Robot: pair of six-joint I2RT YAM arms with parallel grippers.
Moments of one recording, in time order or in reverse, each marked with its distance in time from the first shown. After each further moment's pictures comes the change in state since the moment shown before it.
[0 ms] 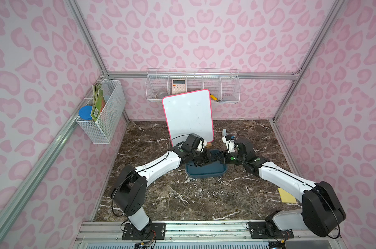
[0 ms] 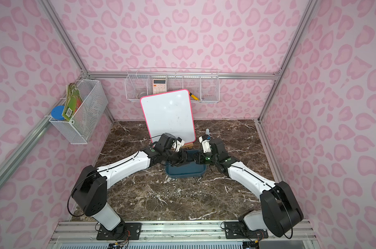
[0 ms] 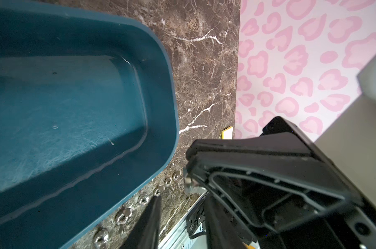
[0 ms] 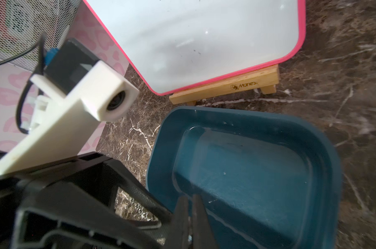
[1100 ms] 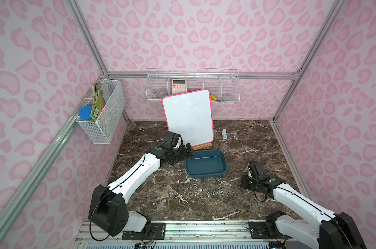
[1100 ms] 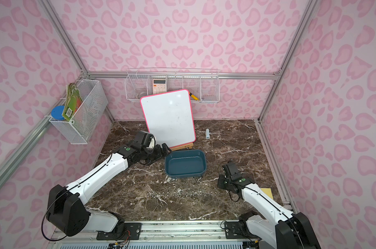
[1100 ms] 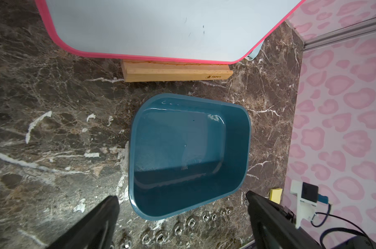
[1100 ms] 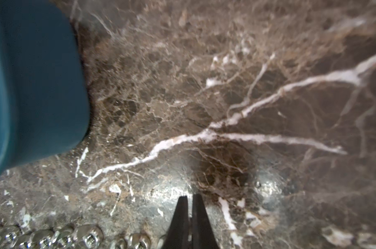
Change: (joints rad) left arm 0.208 -0.248 -0.070 -0.291 -0.312 0.075; right arm -0.101 -0.320 -0.389 -0.410 0.408 0.084
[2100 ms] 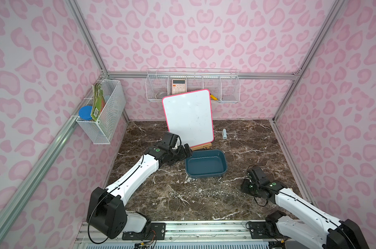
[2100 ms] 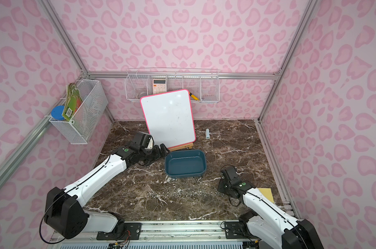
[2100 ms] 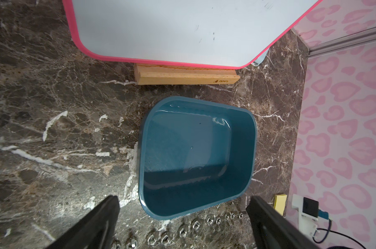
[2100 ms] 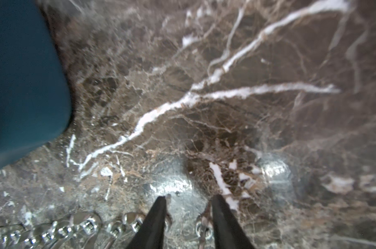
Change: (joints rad) left arm 0.012 -0.028 -0.020 -0.008 -0.037 -0.003; right arm 0.071 -0.106 -0.010 -0.098 0.056 0.171
